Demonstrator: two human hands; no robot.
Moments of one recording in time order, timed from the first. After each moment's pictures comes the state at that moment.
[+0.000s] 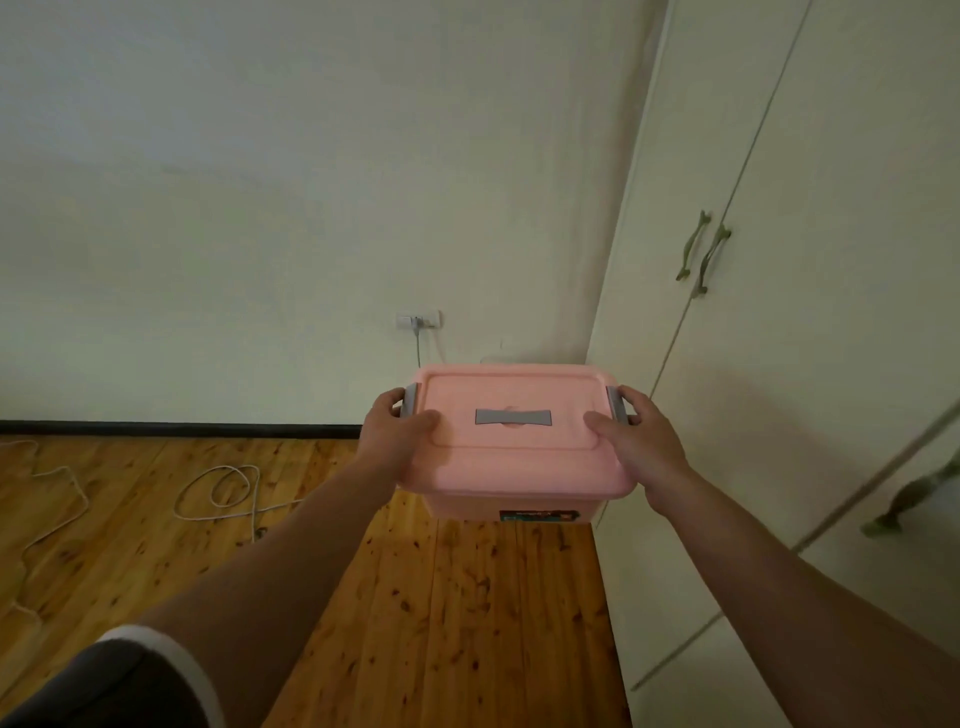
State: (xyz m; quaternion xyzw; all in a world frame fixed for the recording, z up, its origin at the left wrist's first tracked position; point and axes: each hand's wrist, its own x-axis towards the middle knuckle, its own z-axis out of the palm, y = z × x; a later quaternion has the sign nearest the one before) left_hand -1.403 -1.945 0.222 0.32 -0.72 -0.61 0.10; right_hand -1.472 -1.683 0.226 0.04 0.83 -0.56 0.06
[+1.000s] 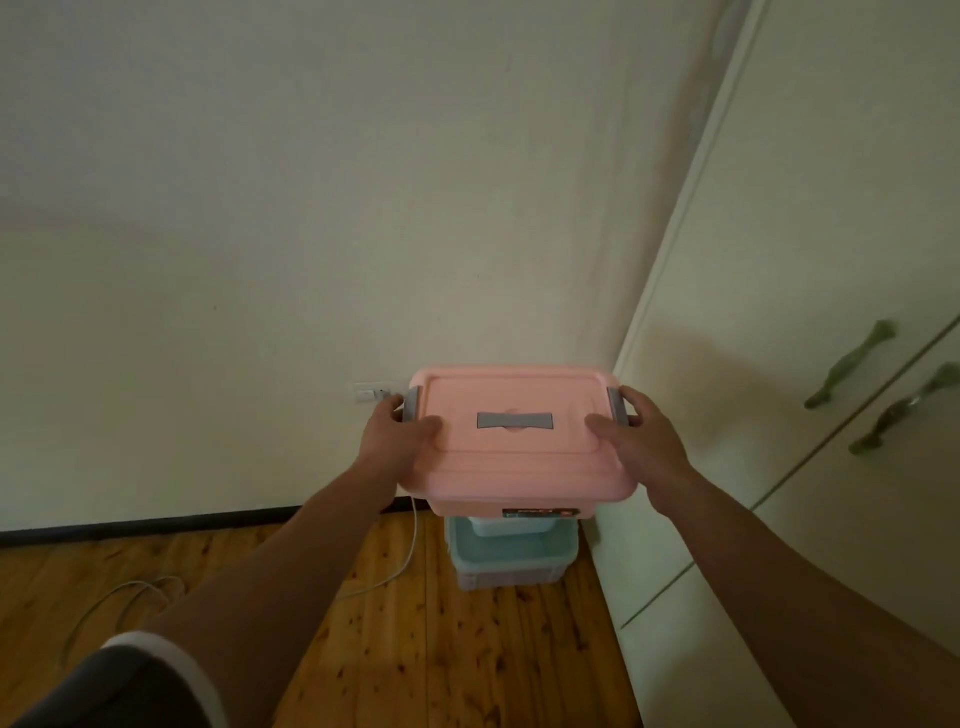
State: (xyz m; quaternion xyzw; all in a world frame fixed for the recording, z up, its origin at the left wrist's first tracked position) left_hand -1.753 -2.097 0.207 0.28 -0.75 -0.60 0.03; right_hand -1.799 -1.824 0.207 0.08 0.83 -0.56 0.04
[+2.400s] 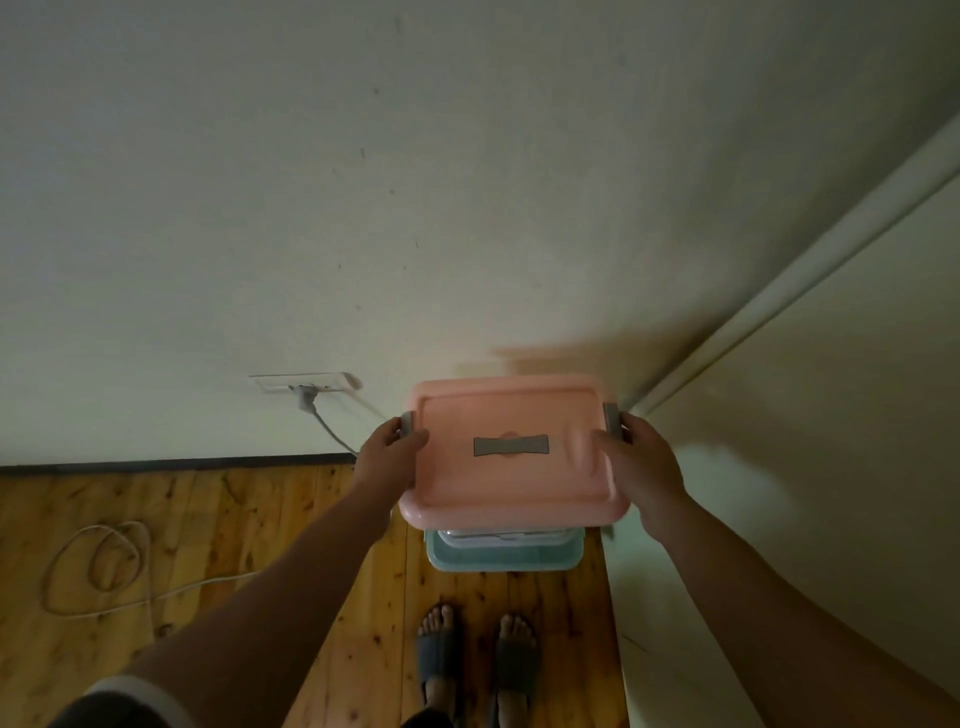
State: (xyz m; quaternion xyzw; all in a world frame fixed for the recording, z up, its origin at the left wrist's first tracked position) left_hand -2.026 -2.079 0.030 0.42 -0.68 -0.59 -0.09; right_hand -2.094 -1.827 0.031 0.19 0.83 -0.47 0.23
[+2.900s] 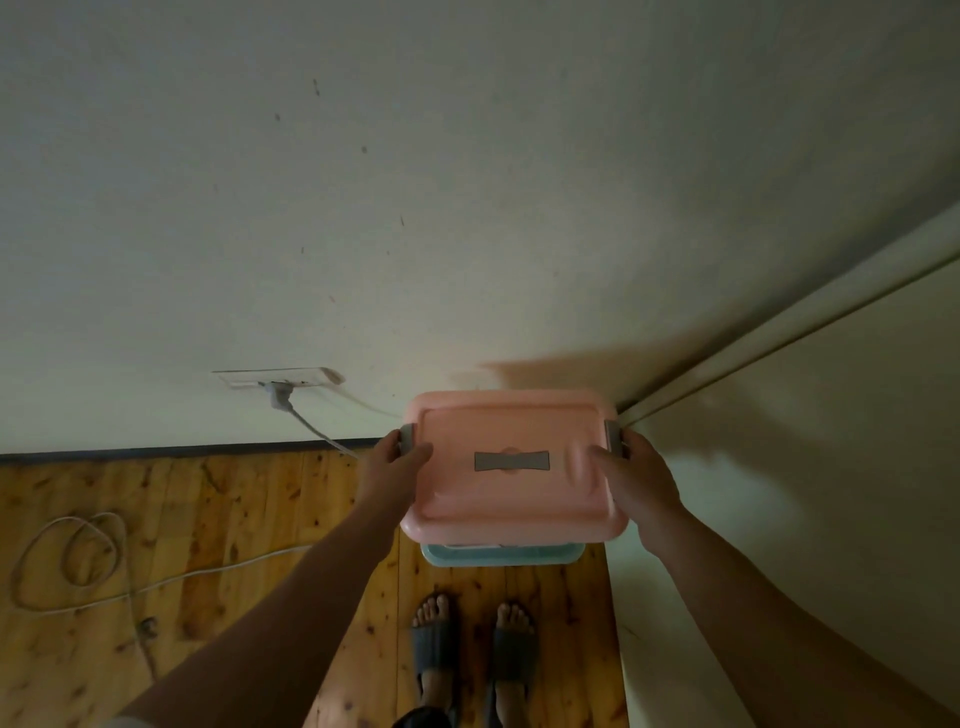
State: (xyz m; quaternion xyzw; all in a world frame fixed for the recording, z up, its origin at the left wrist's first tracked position) left_hand -2.044 -2.083 -0.036 0.44 -0.66 -0.60 -0.13; right_hand -2.111 -1.840 -0.028 0.22 0.83 -0.43 0.27
